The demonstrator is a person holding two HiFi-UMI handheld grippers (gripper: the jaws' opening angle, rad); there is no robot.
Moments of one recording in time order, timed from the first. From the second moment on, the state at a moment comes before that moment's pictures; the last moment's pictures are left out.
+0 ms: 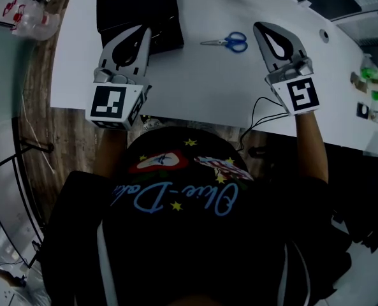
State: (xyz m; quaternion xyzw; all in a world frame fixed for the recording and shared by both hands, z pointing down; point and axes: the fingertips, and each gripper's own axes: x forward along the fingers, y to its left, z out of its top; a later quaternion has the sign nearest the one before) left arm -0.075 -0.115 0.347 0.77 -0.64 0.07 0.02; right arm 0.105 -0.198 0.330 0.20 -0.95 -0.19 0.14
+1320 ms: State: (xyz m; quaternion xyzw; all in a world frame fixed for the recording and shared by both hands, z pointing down) left arm -0.031 -0.101 0.360 0.69 -0.72 0.09 0.03; right arm 0.141 -0.226 0.485 -0.01 -0.89 -0.19 0.41
